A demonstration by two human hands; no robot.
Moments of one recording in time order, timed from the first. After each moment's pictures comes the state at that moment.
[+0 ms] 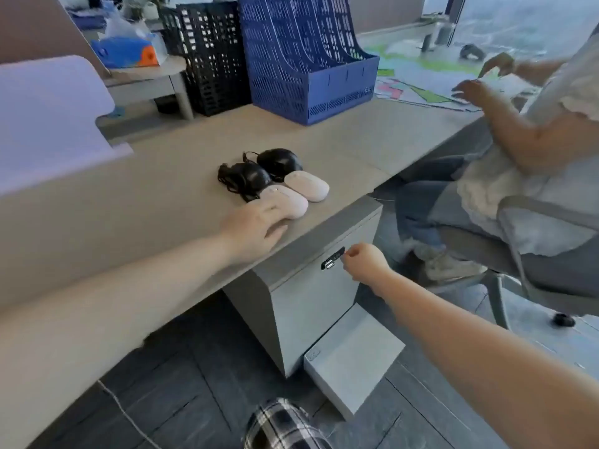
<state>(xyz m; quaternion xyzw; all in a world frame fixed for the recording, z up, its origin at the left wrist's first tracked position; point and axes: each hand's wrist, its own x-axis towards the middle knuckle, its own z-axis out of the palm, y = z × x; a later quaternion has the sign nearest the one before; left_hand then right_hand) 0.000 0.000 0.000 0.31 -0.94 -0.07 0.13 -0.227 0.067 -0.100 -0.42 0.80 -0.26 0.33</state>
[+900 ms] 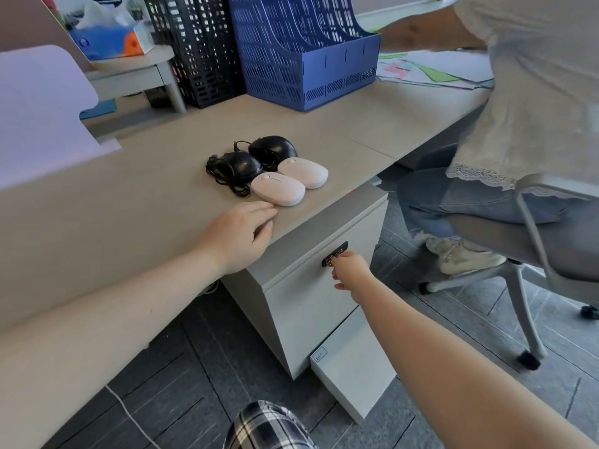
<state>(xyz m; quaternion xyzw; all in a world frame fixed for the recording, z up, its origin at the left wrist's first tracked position) -0.003 0.008 -0.029 0.40 -0.89 -0.09 0.19 -0.210 0.048 -0.147 -0.23 0.74 -0.37 0.51</state>
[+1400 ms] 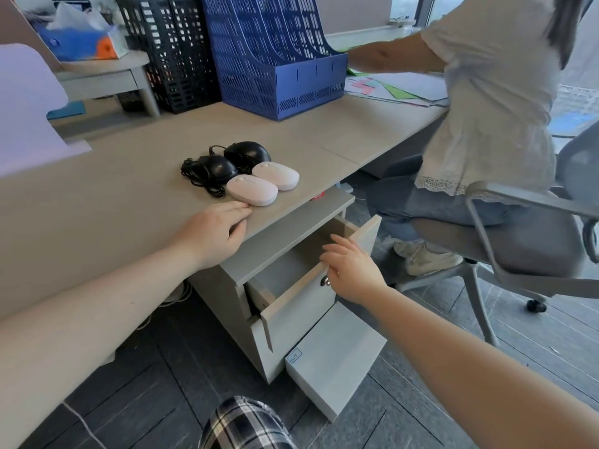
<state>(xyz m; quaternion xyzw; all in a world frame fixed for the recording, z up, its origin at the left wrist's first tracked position) -0.004 0.010 -0.029 0.40 -0.89 -0.09 0.19 -0.248 0.118 -0.113 -0.70 0.70 -0.15 0.06</state>
